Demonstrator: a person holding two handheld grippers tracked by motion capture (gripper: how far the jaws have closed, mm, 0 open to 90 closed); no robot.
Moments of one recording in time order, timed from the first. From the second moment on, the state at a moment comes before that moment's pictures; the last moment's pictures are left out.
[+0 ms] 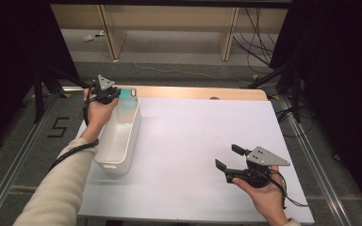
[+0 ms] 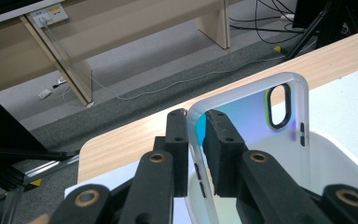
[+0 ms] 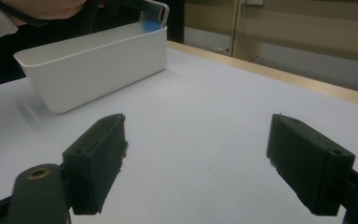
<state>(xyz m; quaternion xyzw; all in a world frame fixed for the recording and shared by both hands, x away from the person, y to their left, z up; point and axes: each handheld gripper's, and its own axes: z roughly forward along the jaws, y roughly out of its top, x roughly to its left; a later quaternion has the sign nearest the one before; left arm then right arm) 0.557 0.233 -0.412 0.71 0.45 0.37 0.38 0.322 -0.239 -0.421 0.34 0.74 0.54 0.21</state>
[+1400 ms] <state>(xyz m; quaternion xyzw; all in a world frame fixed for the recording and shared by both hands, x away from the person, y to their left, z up) 0.542 0.242 -0.402 0.70 0.47 0.37 0.39 0.322 -0.240 -0.419 0.34 0.74 0.53 0.22</state>
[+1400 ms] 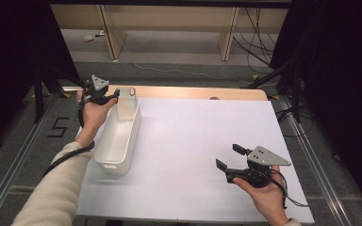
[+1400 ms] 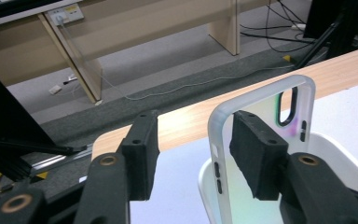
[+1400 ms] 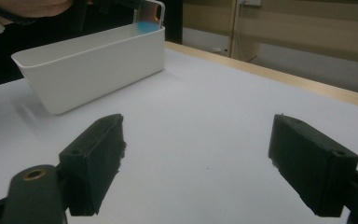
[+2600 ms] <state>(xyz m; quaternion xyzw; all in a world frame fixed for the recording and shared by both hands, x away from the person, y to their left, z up) 0.490 0.246 -0.368 0.70 0.45 0.34 0.44 0.321 -0.242 -0.417 0.34 0.74 0.53 0.22</state>
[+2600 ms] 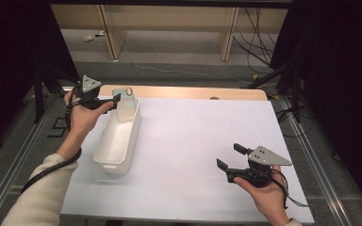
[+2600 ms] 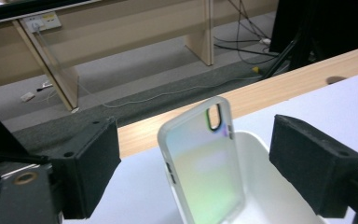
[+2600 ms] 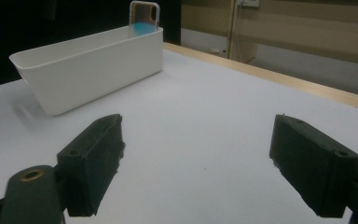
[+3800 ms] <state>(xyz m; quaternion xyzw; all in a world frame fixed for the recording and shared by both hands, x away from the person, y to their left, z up) 0.375 0.244 -0.384 0.69 0.42 0.30 0.51 0.320 -0.245 -0.415 0.34 0.74 0.54 0.22</state>
